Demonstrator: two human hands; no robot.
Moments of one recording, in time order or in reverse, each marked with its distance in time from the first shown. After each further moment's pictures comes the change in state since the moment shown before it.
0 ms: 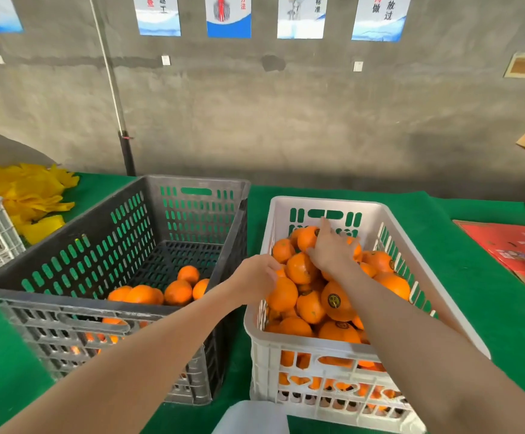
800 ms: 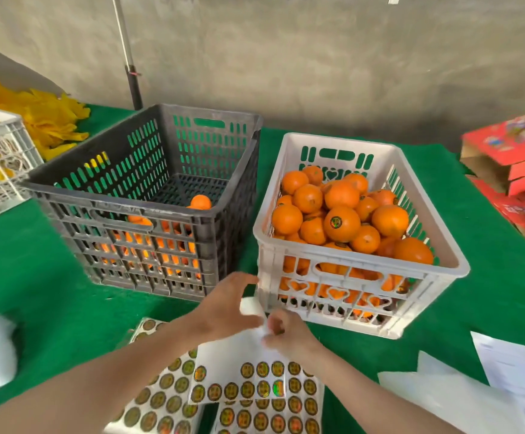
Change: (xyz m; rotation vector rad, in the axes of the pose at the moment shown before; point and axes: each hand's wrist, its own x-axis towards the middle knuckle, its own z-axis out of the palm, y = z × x) left_hand -0.148 -0.089 0.077 -0.019 -0.088 0.040; right_hand -0.253 0.019 0.108 0.642 -0.706 -0.046
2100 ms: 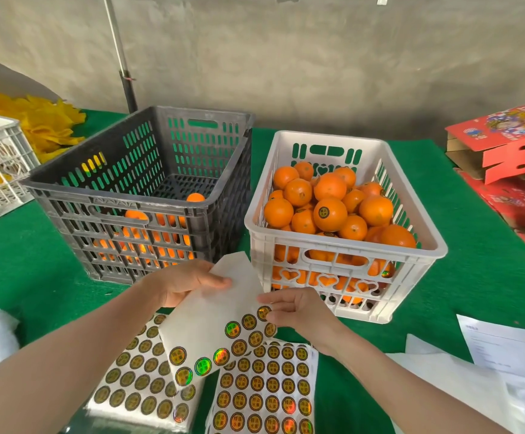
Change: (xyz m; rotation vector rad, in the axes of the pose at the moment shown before) left_hand 0.011 -0.036 -0.045 -0.823 -0.455 -0.373; right_hand -0.051 -0.025 -0.038 0.392 -0.026 -0.184
